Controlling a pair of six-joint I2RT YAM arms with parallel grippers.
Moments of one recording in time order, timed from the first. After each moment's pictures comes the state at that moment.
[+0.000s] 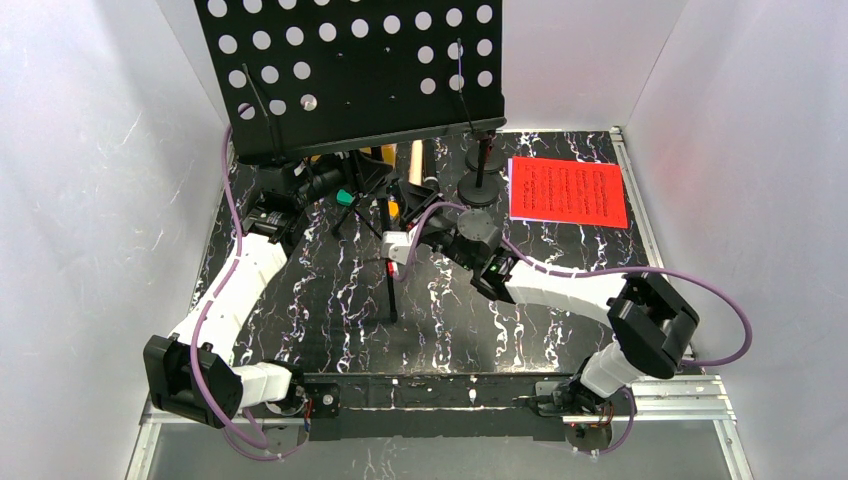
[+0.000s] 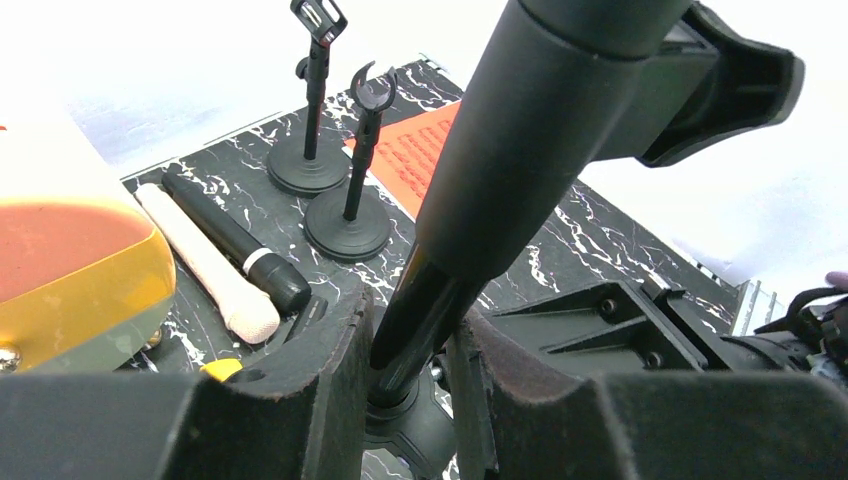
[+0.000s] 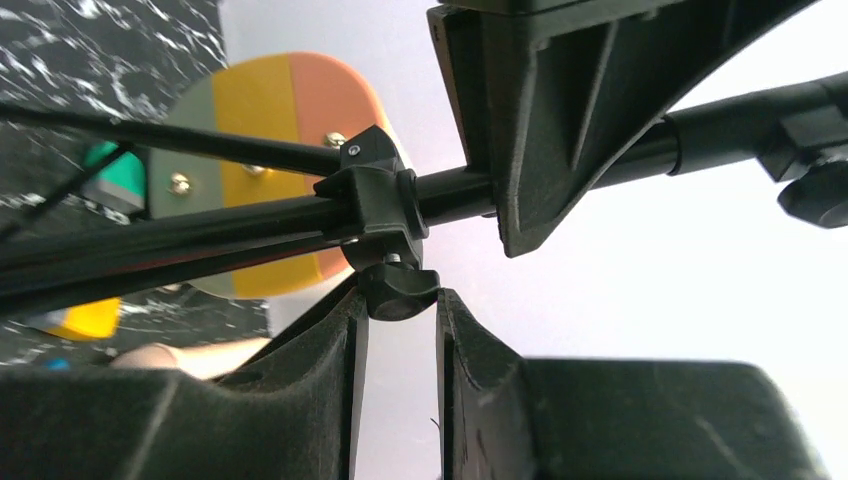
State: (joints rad) left arm -0.28 1.24 1.13 0.04 0.59 -0.22; right arm 0.96 1.51 0.93 0.68 -0.04 -1.24
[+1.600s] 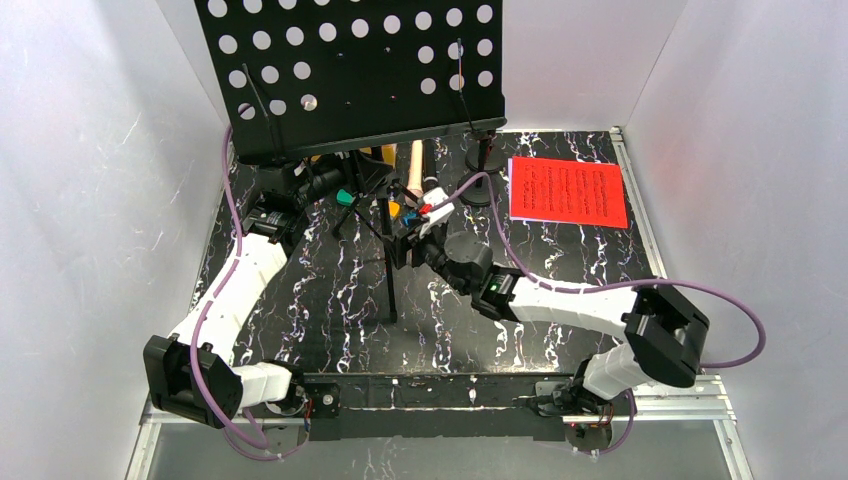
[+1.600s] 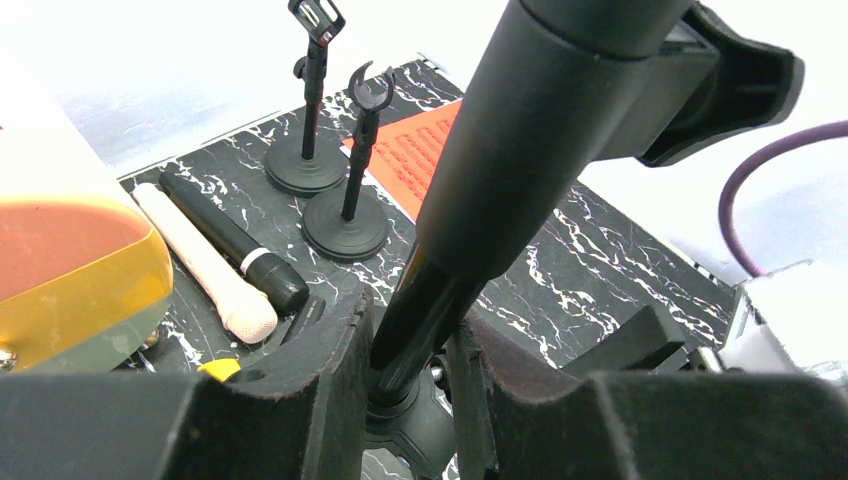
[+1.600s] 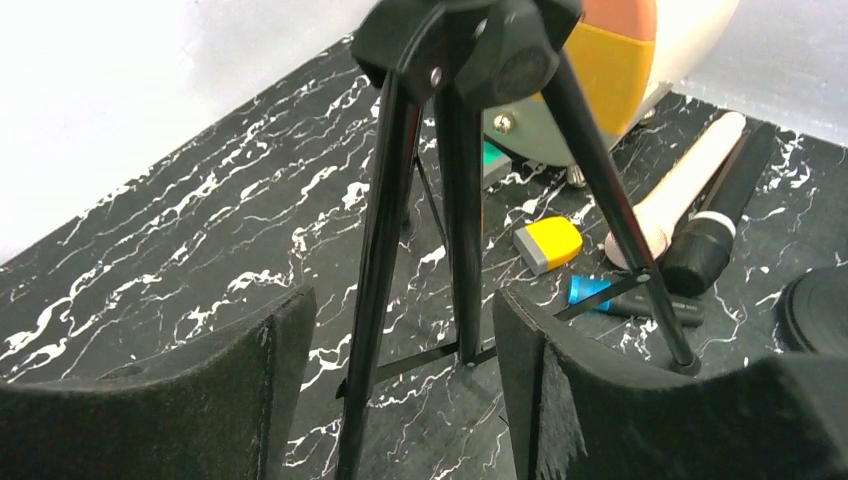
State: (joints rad) left arm -0.28 1.24 1.13 0.04 0.58 -0.23; right arm 1.09 1.44 0.87 0.54 0.32 0.15
